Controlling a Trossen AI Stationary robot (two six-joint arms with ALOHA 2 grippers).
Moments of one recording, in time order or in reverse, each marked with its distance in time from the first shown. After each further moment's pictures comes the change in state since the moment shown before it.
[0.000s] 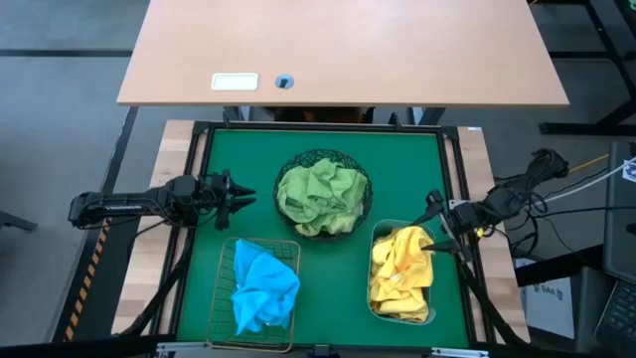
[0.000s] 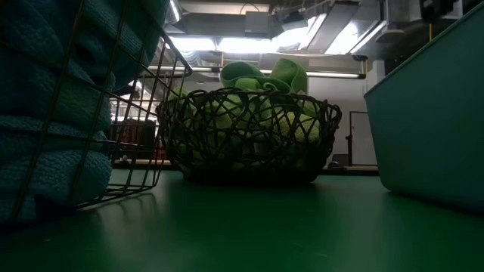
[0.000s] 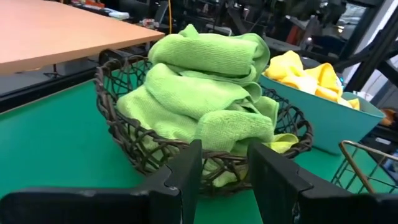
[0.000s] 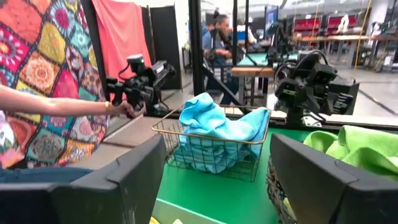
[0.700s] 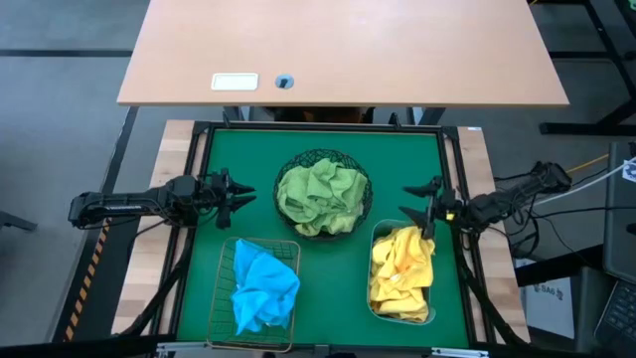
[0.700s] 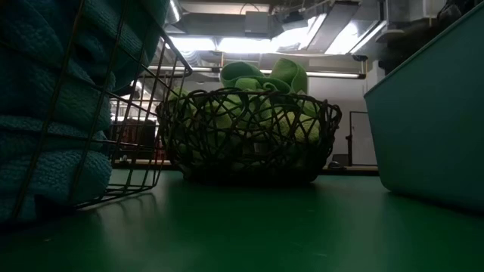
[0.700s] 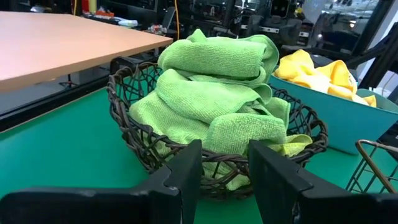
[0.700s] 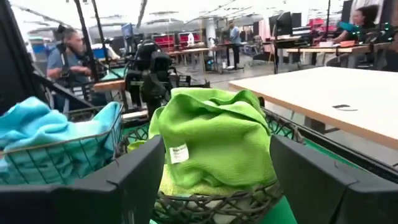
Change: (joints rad) left arm 0.000 0.000 0.000 0.002 -0.042 0.053; right arm -0.161 -0.164 -0.356 0.230 0.460 0.020
